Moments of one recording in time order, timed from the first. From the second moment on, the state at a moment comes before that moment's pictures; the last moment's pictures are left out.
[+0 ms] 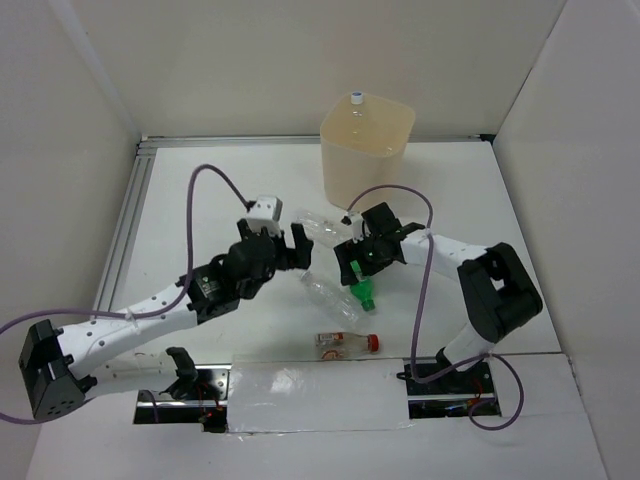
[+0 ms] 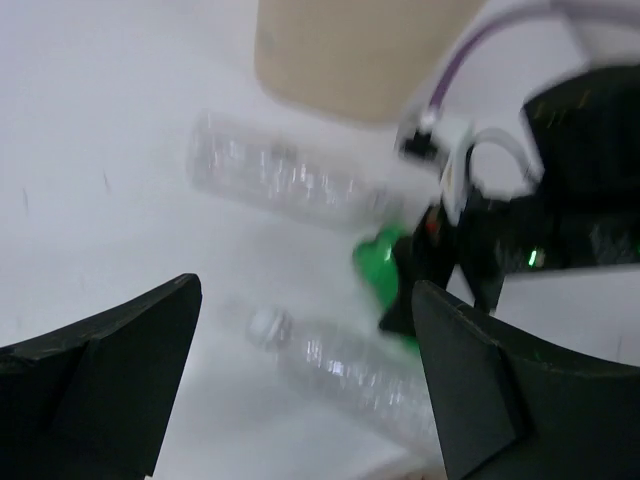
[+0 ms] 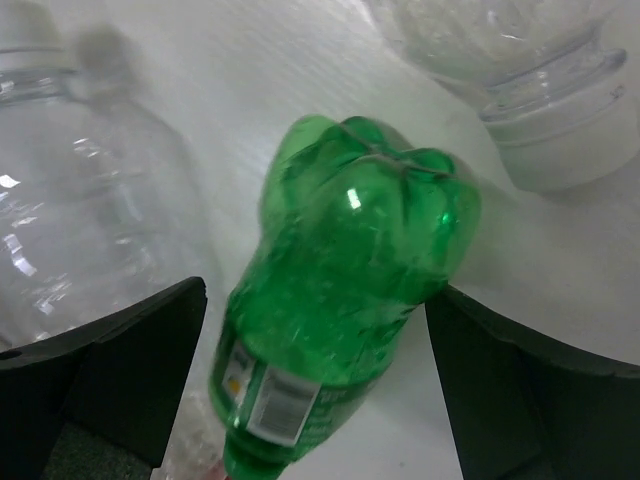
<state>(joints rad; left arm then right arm) -0.91 1.08 0.90 -0.06 -0.54 -0.44 0.48 1.57 0.89 -0.37 -0.33 0.02</state>
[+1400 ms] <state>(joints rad) -0.96 1.60 0.96 -0.26 -0.31 -1.37 0.19 2.02 2.00 -0.27 -0.50 -0.19</state>
